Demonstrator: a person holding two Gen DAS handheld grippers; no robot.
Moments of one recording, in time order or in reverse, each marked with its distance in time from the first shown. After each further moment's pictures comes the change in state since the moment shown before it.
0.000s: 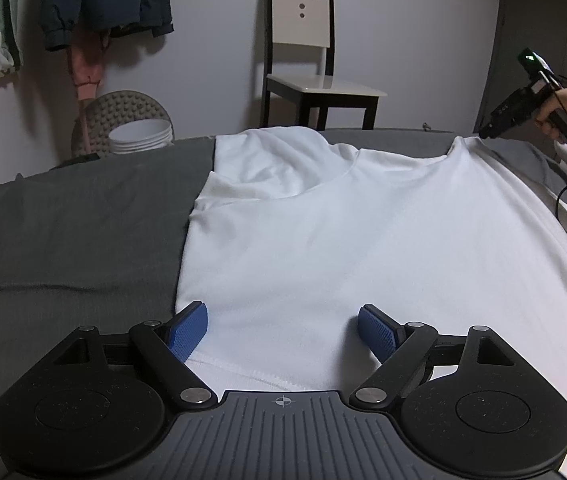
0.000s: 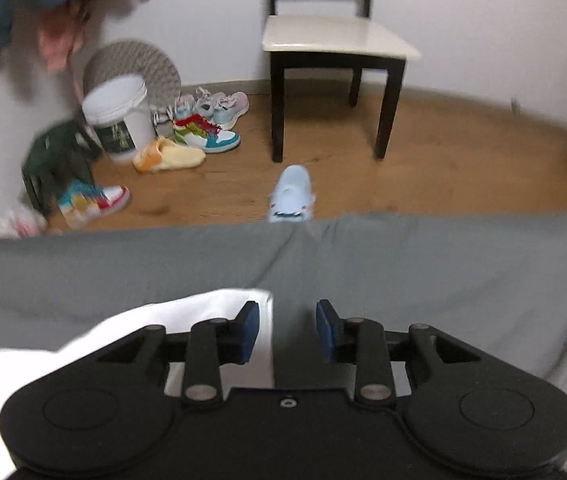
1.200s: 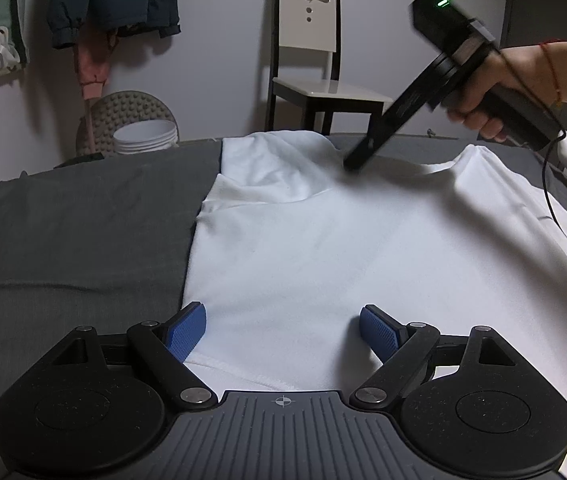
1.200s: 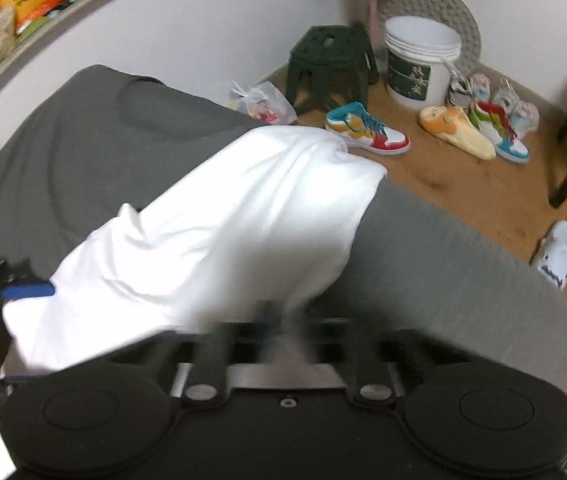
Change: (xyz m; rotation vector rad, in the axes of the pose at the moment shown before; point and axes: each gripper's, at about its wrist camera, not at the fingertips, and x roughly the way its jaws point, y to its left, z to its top) left arm 0.001 0.005 0.000 -0.023 -0.012 0.009; right arm 0.026 0.321 -0.020 -0.590 0.161 0.467
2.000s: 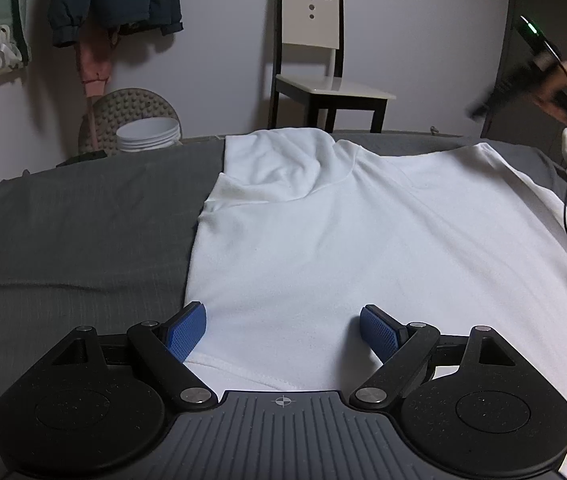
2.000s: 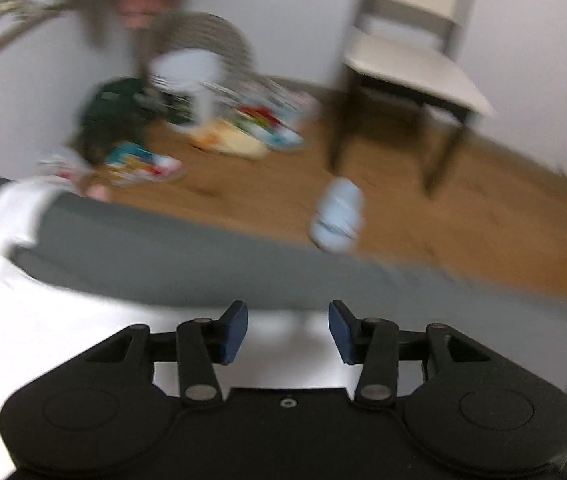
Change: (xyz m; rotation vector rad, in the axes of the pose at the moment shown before) left arm 0.000 -0.002 0.002 -0.003 0.009 0.015; right arm -0.158 -0.191 -0.134 0.359 -0.091 -0.470
